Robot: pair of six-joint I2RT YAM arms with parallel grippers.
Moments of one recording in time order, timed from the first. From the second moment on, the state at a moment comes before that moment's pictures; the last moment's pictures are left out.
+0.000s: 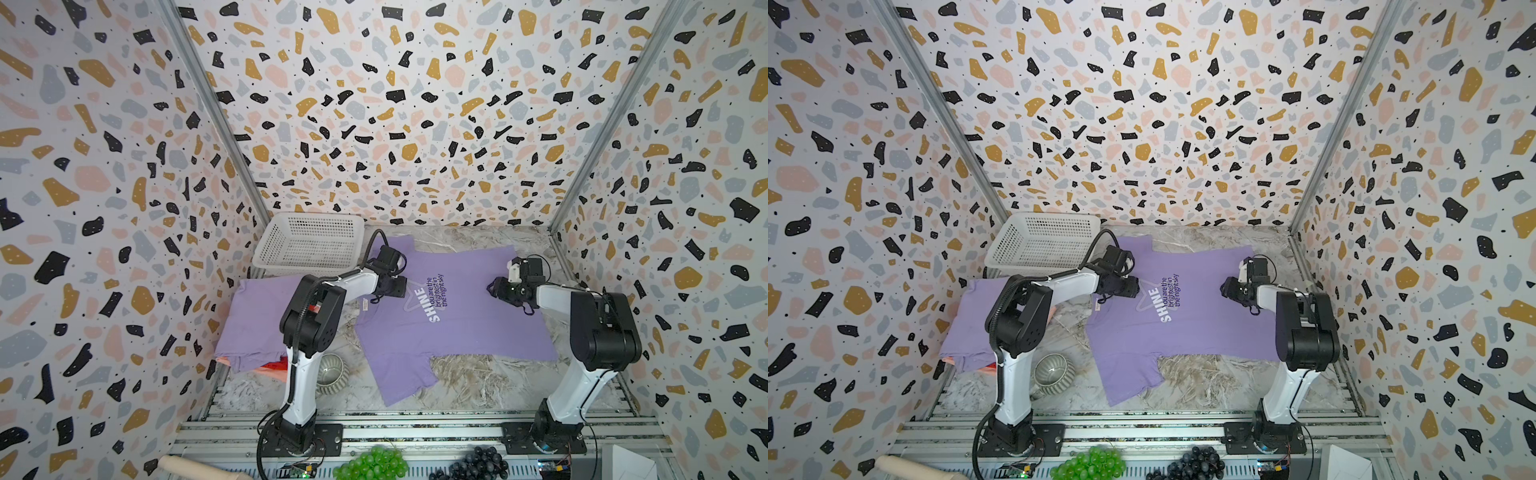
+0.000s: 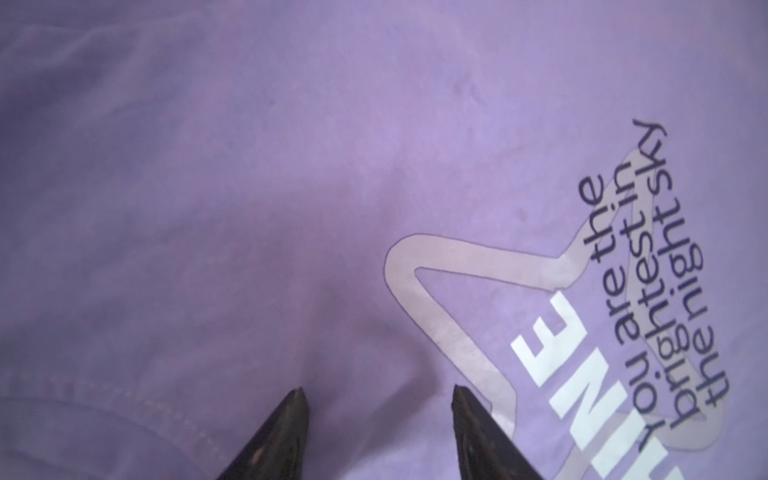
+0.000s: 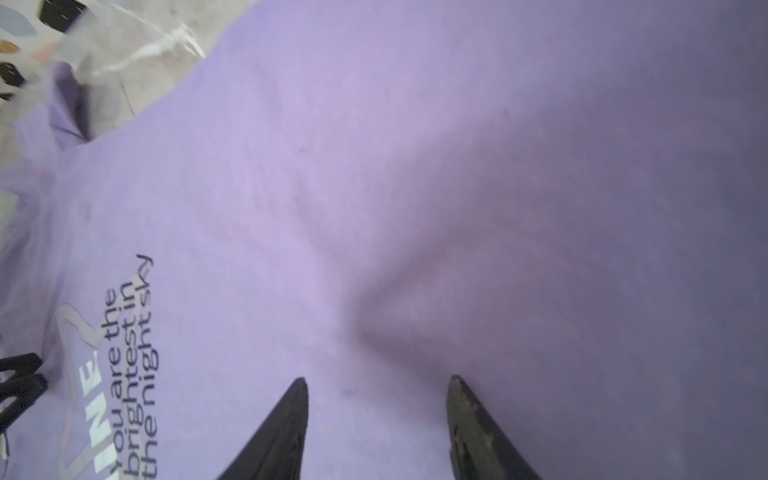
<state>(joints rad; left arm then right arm) -0.48 2.06 1.37 -0.34 0.12 -0.25 -0.02 1.79 0.93 -0.07 -0.30 0.35</state>
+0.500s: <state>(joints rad) -0.53 1.96 1.31 -0.47 0.19 -0.19 -0.14 1.59 0.76 -0.18 -0.23 0.39</state>
